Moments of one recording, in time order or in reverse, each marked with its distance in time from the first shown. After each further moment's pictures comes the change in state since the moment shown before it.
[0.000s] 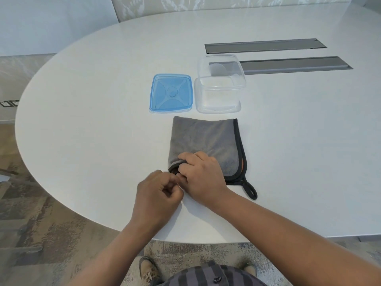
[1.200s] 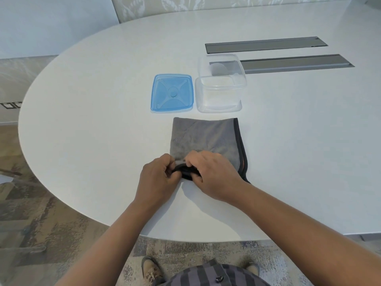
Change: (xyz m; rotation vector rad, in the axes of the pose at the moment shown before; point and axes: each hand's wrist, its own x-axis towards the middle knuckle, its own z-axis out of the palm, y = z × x) left_hand 0.038 -0.014 0.009 0.010 -0.080 -0.046; right_hand 0.002 0.022 -0.029 0.126 -0.225 -0.039
